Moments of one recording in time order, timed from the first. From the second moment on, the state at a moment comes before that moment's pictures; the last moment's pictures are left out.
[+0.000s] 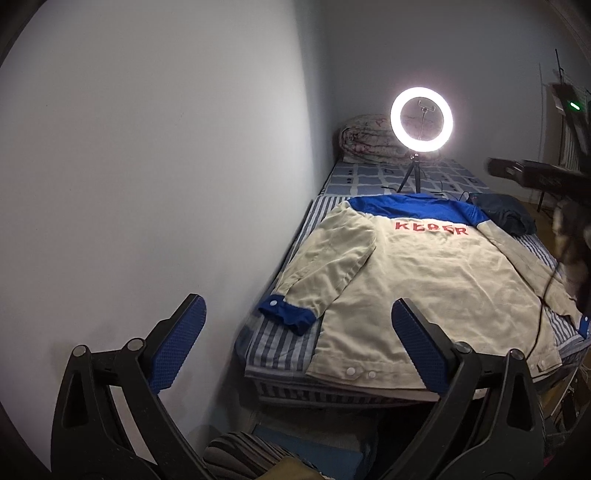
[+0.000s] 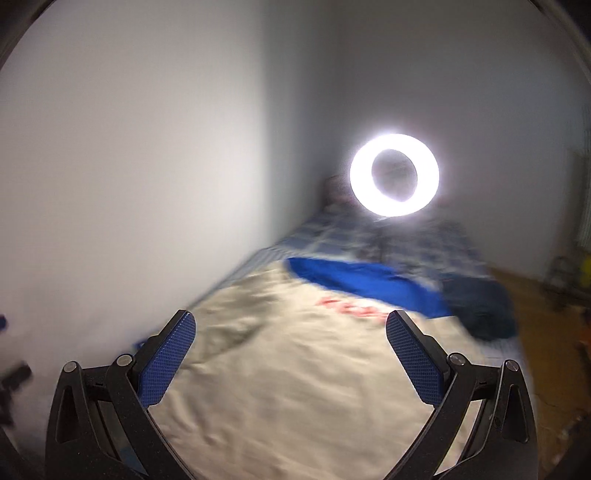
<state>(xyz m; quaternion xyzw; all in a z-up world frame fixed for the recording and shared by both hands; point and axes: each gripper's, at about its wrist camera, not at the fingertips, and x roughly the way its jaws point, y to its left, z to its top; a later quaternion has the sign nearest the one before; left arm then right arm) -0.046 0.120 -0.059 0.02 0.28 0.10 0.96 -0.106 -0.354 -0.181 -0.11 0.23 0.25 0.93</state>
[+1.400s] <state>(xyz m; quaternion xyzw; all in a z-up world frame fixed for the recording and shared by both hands) -0.048 0.180 -0.122 -0.05 0.34 0.15 0.93 -0.062 -0.103 -0.479 -0.31 0.45 0.43 0.72</state>
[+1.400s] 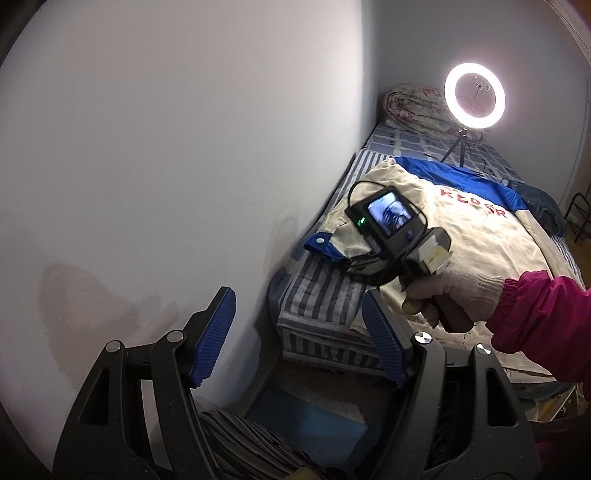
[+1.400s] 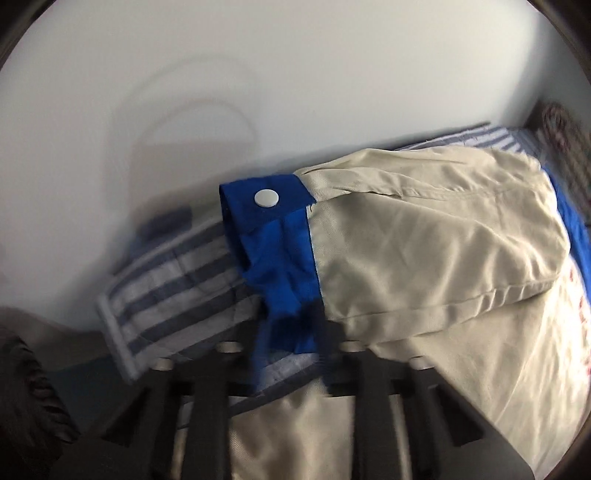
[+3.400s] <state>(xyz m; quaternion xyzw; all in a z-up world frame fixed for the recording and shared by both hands) 0.164 0.124 -0.207 -0.08 0.30 0.13 0.94 0.021 -0.332 -0.399 -0.03 0.48 0.39 0.79</state>
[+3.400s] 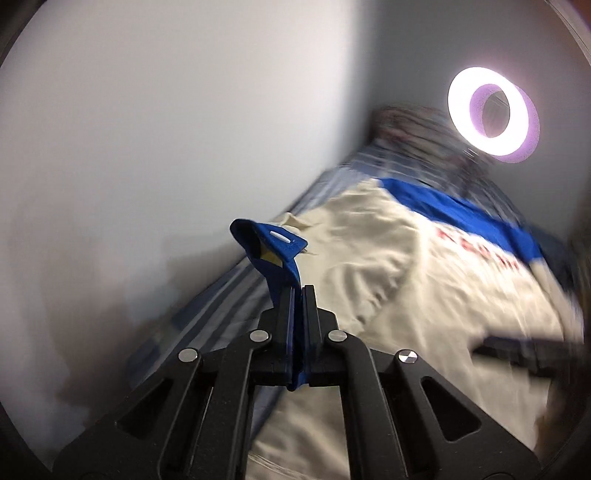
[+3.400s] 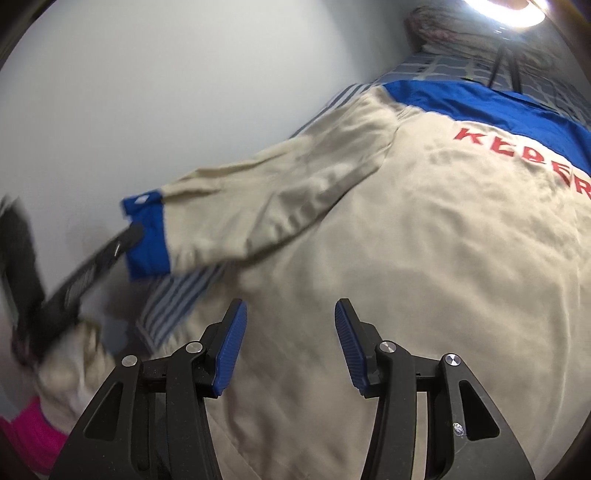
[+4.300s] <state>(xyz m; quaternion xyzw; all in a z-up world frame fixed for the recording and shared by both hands) 0.124 0.028 -0.236 0.15 0.29 0.02 0.94 0.097 -0.238 -0.379 -0.01 0.54 0.40 0.74</state>
